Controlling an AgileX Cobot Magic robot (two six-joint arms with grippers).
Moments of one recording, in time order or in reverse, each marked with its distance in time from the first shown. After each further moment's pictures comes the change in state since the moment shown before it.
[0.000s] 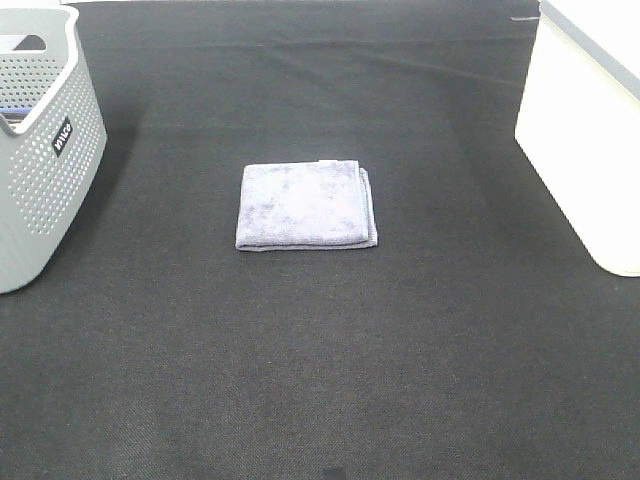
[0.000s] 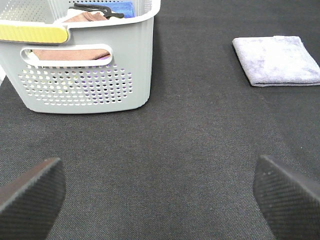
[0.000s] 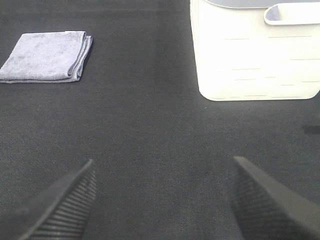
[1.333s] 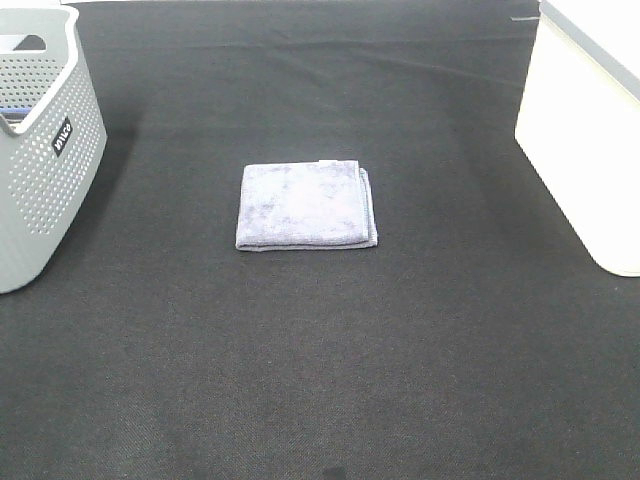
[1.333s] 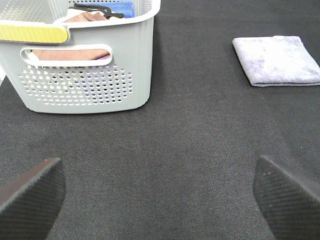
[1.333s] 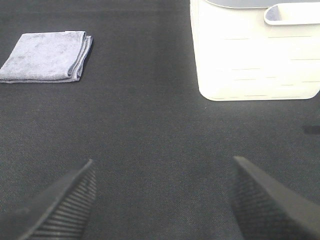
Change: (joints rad) left arm 0.000 0.000 0.000 0.000 0.000 0.000; right arm 0.000 0.000 0.000 0.000 0.000 0.000
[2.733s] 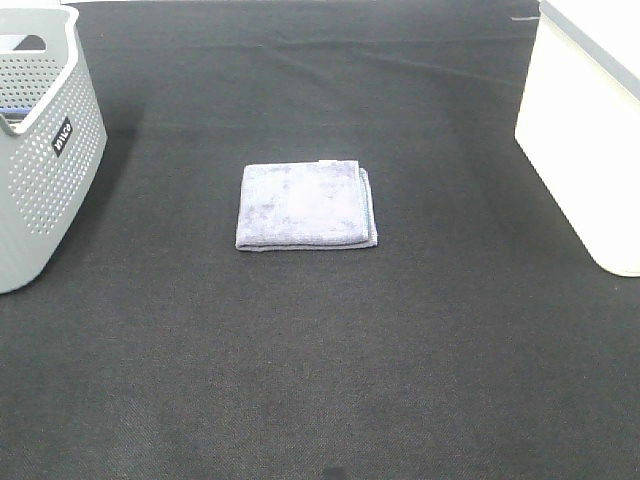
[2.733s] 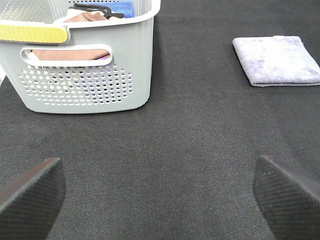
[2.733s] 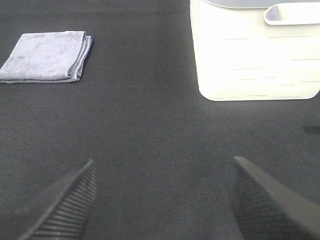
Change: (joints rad) left arm 0.000 0.000 0.000 0.000 0.000 0.000; right arm 0.000 0.000 0.000 0.000 0.000 0.000
